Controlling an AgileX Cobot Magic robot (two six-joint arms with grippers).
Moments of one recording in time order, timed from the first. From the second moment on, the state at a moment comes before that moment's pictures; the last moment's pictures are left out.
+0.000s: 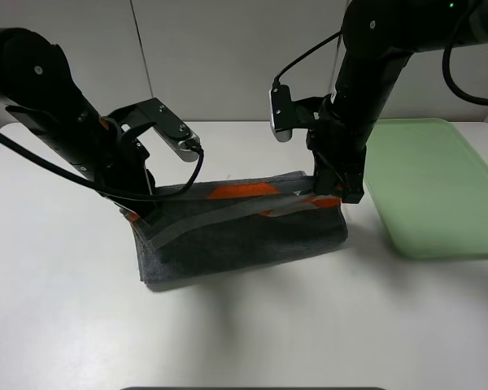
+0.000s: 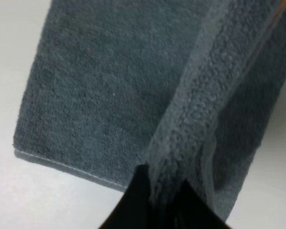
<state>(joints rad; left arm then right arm) -0.50 1.64 -0.92 -0.12 0.48 0.50 0.50 1.87 -1.31 0.04 0.96 -1.06</state>
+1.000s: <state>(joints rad) -0.39 1.75 -0.99 -0.11 0.41 0.50 0.50 1.99 -1.38 0.02 0.79 -1.06</state>
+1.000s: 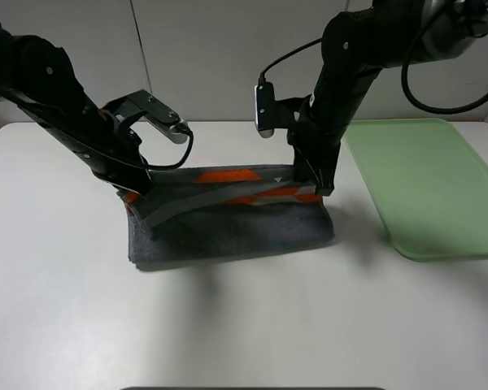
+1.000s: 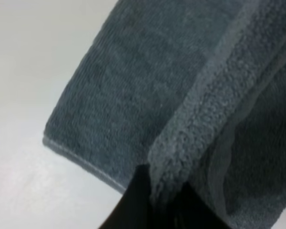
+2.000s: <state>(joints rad) -0.38 1.75 -0.99 -0.04 0.27 0.50 0.50 2.03 -1.41 0.01 0.76 -0.97</state>
